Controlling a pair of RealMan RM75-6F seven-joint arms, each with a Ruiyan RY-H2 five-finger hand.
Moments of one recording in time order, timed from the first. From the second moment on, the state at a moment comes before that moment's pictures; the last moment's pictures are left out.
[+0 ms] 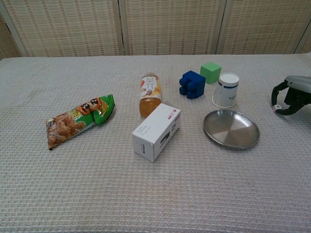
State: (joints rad) left arm -0.13 -1.13 -0.02 -1.62 1.42 1.38 0.14; right arm 0.69 -1.75 0.10 -0.44 -1.40 0.69 0.52
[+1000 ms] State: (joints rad) left arm -0.14 -1.13 -0.02 -1.62 1.42 1.37 0.13; right arm 0.65 -1.45 0.17 -1.18 -1.33 0.83 0.15
